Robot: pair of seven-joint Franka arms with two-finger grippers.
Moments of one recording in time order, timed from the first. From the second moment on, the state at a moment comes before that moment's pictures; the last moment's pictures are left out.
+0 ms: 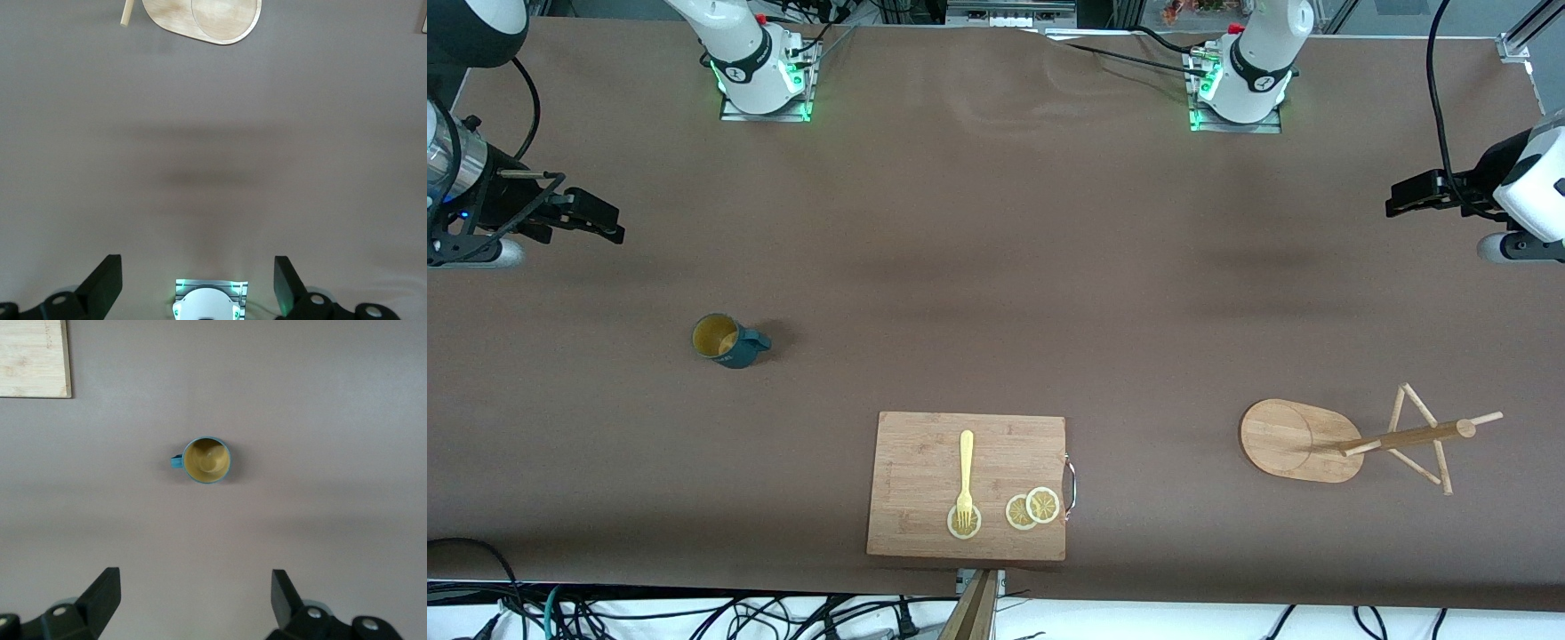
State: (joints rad) left arm 0.15 0.10 -0.14 -1.49 -0.01 1.35 -0.04; right arm -0.03 0.05 0.06 -1.64 0.02 1.63 0.03
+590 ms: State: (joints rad) left arm 0.15 0.10 -0.14 -1.49 -0.01 1.35 -0.04; right arm -0.03 0.08 0.07 -1.64 -0.01 1.55 0.03
